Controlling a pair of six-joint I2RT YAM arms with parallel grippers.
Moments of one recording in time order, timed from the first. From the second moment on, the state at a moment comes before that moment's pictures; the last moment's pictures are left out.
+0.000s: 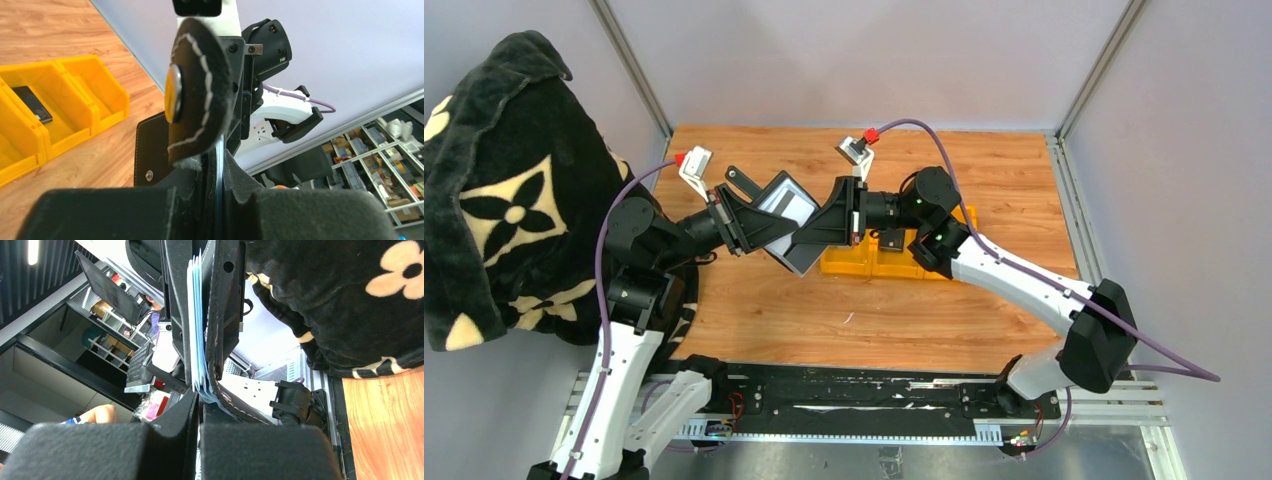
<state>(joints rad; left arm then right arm) -0.23 0.74 1.03 -0.13 0.87 -0.95 0.84 1.44 1.19 0.62 -0.84 1.11</state>
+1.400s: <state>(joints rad) -0.23 0.69 0.99 -0.10 0.87 -0.83 0.83 1.41 1.16 0.59 -0.70 1.16</state>
